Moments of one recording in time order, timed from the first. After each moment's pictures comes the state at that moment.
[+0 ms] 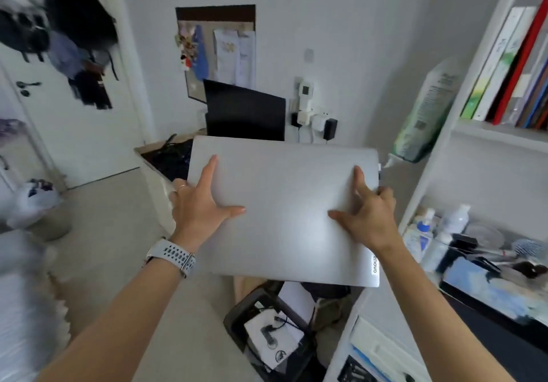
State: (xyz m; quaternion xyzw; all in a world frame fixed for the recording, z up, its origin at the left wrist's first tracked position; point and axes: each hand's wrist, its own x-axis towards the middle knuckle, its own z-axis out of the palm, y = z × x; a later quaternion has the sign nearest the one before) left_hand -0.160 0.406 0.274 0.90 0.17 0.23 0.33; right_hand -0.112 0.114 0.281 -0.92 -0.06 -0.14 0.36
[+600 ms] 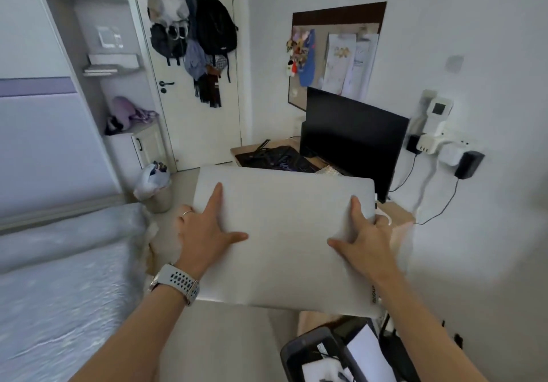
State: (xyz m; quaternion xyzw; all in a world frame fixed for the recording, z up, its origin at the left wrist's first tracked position) left_hand -0.128 0.563 0.249 0.88 0.37 0.20 0.24; right_hand 0.029 0.323 0.231 -0.91 -0.22 -0.01 0.34
